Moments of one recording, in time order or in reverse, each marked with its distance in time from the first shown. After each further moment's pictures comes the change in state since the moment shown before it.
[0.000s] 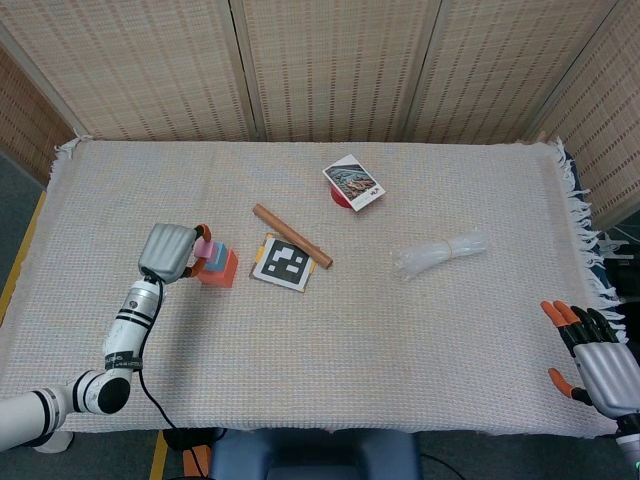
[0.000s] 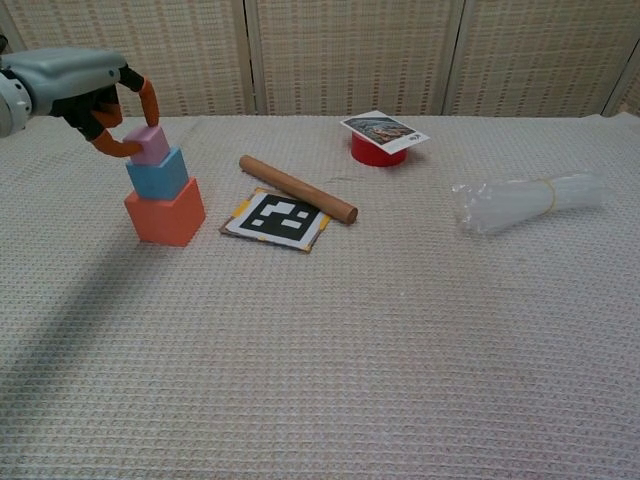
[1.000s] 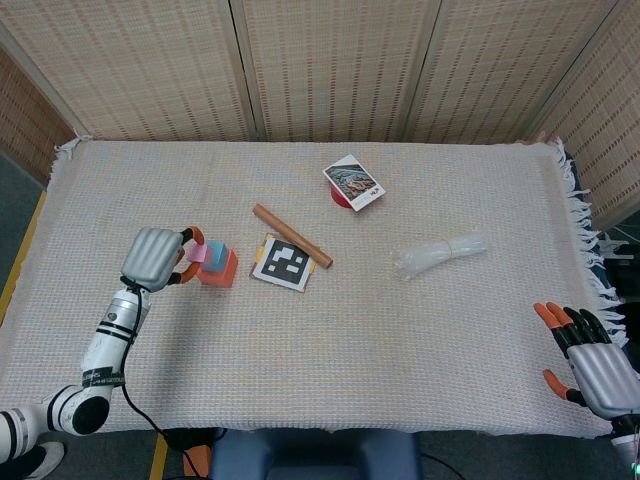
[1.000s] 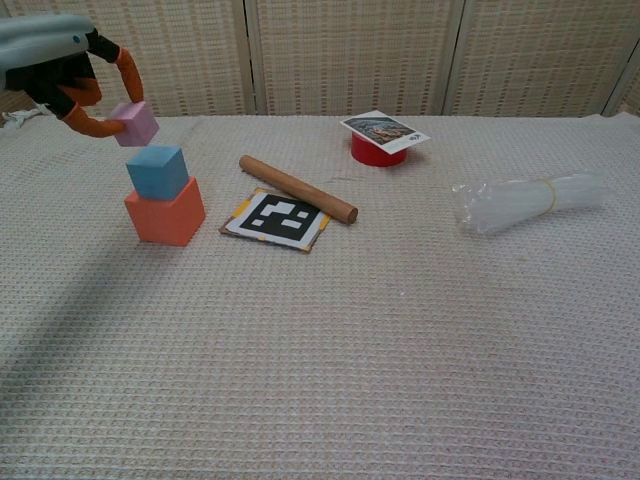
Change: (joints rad) left arm 0.091 0.082 -0.056 -0.147 0.085 0.023 -0.051; right arm 0.002 -0.006 -0.005 0.000 -0.020 0.003 -0.003
